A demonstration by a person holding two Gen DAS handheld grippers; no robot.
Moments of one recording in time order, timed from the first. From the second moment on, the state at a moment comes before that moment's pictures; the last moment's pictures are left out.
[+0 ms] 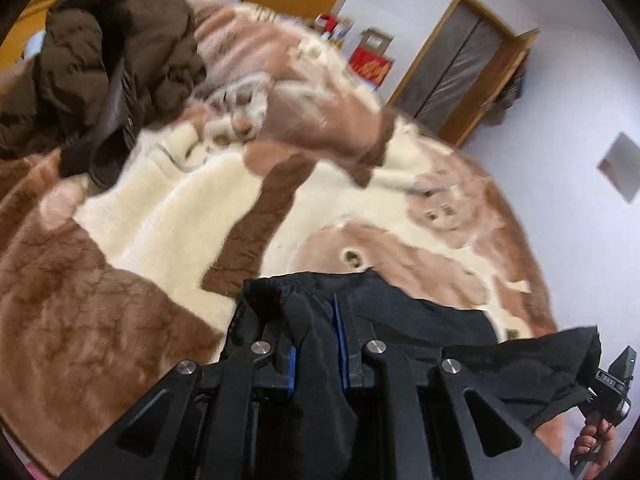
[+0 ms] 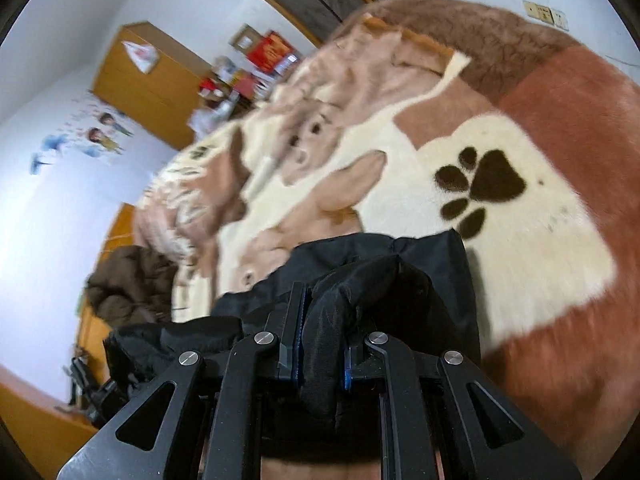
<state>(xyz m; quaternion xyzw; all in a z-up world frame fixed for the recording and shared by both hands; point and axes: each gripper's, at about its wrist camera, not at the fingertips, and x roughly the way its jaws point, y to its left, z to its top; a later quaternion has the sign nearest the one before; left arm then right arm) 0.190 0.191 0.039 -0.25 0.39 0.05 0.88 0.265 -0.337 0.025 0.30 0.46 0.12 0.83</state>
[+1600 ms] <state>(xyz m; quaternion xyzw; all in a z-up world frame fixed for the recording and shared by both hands) 0.240 0.072 0.002 -0.06 0.41 -0.07 0.91 0.280 -0.226 -0.012 0.01 0.43 0.08 0.90</state>
